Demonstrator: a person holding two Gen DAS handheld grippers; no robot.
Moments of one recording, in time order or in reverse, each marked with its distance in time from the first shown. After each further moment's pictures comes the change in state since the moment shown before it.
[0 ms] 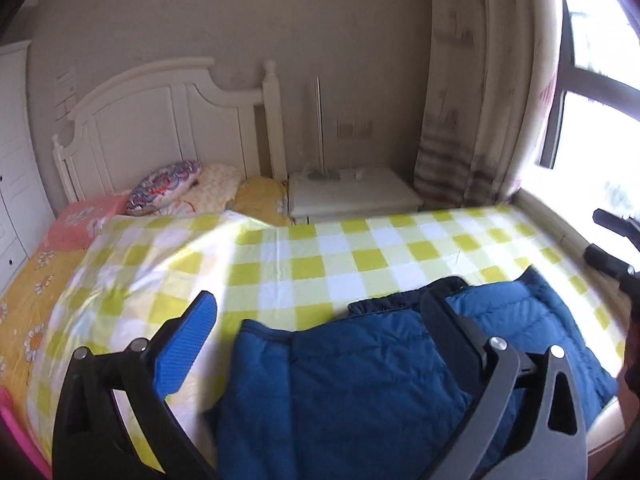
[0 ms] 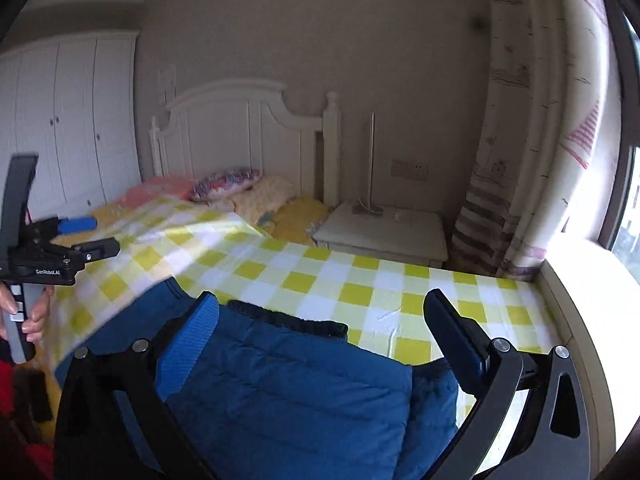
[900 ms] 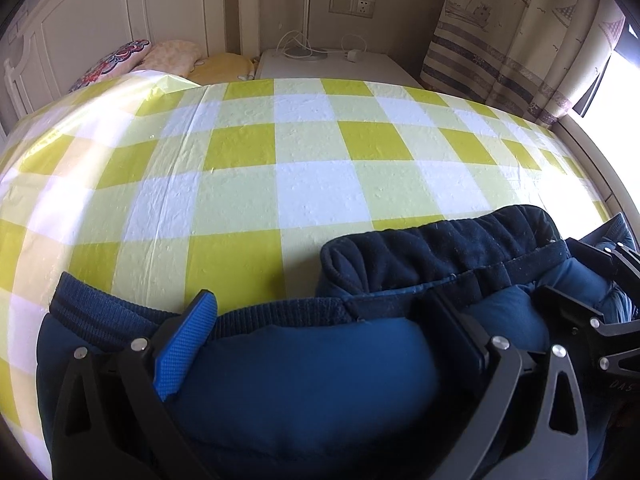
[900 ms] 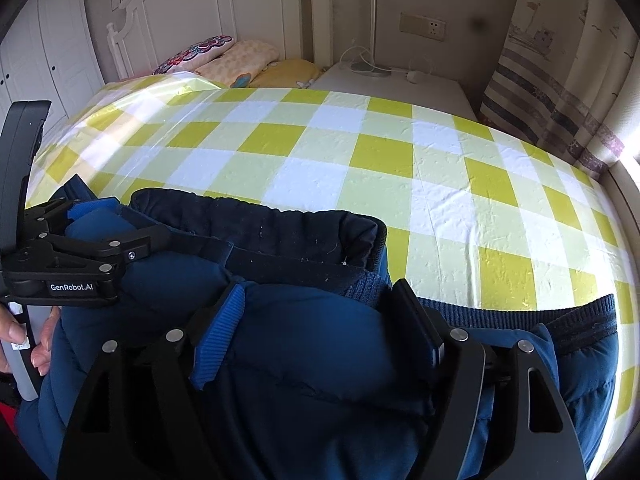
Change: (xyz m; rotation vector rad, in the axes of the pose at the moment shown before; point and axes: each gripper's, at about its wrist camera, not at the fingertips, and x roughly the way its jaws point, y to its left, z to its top) left arm 0.208 -0.009 -0.065 -0.084 0.344 -0.112; right arm 0.200 -0.007 -0.081 0.078 0.434 0.007
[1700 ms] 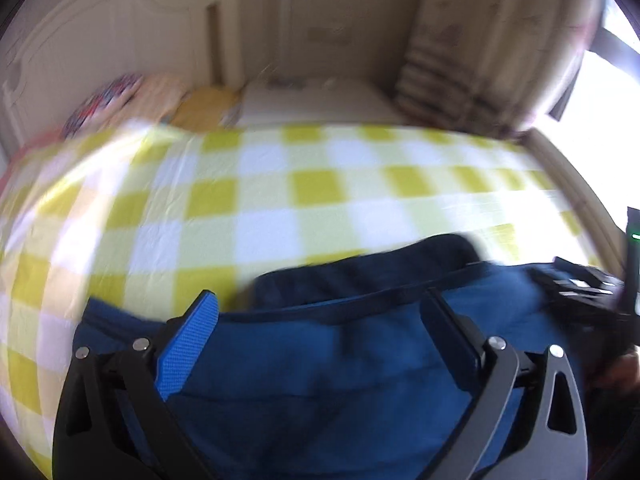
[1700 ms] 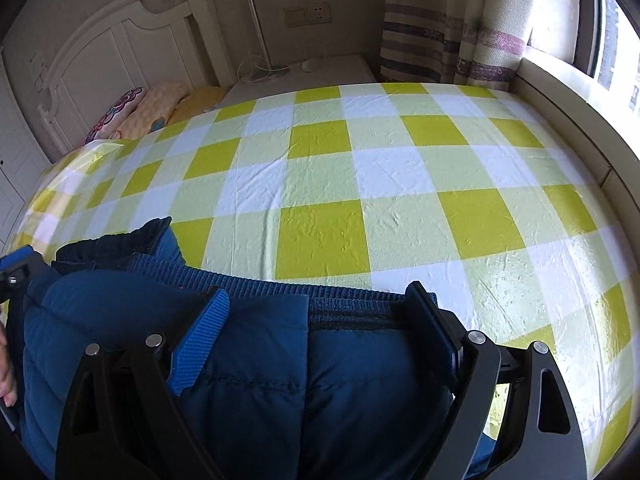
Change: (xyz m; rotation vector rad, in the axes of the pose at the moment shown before) left arm -0.069 -0.060 0.014 0.083 -0.103 -0.035; right arm -0.019 -0.128 -0.037 0.313 -0.022 -0.084
